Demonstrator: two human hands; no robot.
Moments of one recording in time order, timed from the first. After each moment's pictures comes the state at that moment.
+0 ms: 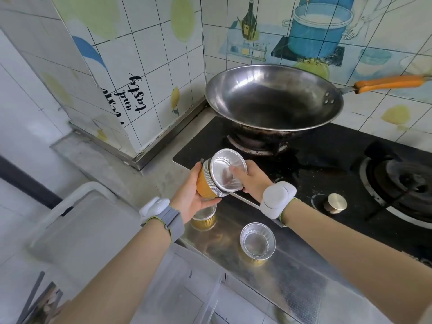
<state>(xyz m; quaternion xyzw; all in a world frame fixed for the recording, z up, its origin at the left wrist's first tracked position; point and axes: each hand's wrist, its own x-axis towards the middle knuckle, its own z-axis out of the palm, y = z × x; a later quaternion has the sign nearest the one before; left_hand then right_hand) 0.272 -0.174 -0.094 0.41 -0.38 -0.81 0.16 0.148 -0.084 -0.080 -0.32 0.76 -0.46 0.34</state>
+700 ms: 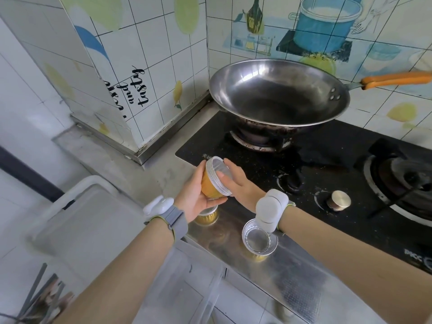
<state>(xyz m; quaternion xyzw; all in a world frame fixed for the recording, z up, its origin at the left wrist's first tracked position) 0.276 -0.169 -0.099 0.40 -0.39 -0.82 0.13 0.181 -0.079 -0.074 -0.42 0.71 -0.37 0.42</state>
